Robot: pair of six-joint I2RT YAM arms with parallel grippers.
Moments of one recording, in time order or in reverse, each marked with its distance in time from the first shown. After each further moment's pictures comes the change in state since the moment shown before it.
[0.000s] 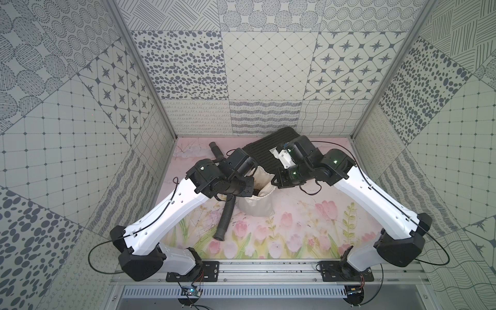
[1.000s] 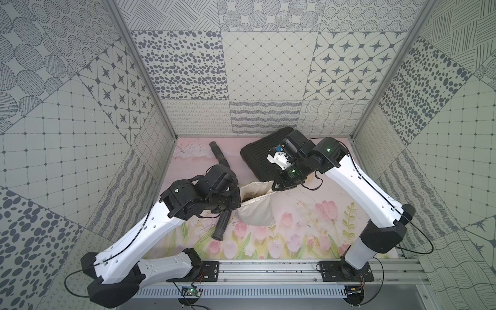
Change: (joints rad) left arm 0.018 -0.271 -0.272 0.094 0.094 -0.282; right arm -0.011 0.161 0.209 -0.275 -0.139 -0.167
